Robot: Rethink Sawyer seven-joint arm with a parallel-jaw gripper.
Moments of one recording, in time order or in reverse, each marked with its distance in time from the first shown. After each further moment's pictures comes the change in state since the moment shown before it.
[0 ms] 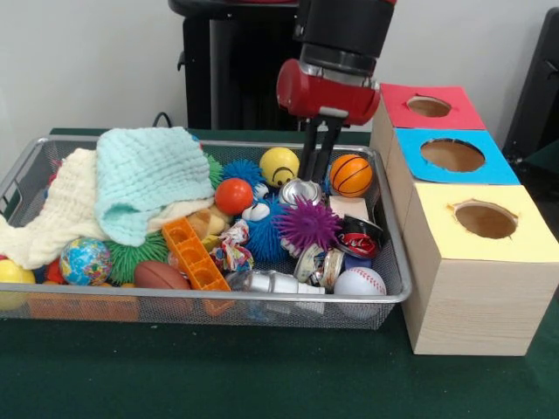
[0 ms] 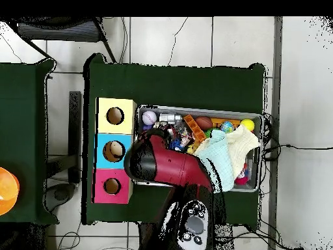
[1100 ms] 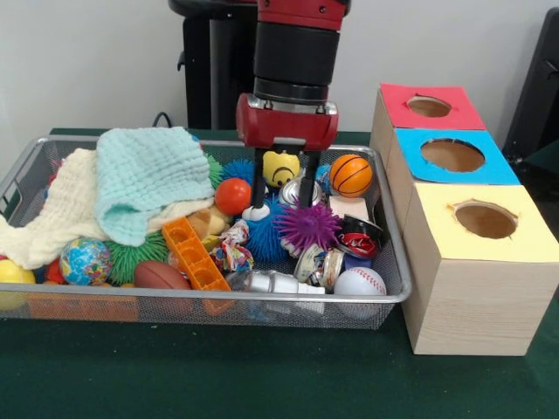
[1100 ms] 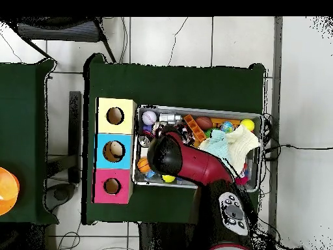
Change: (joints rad) arm -0.225 0.018 0.197 0.057 0.003 -0.057 0.003
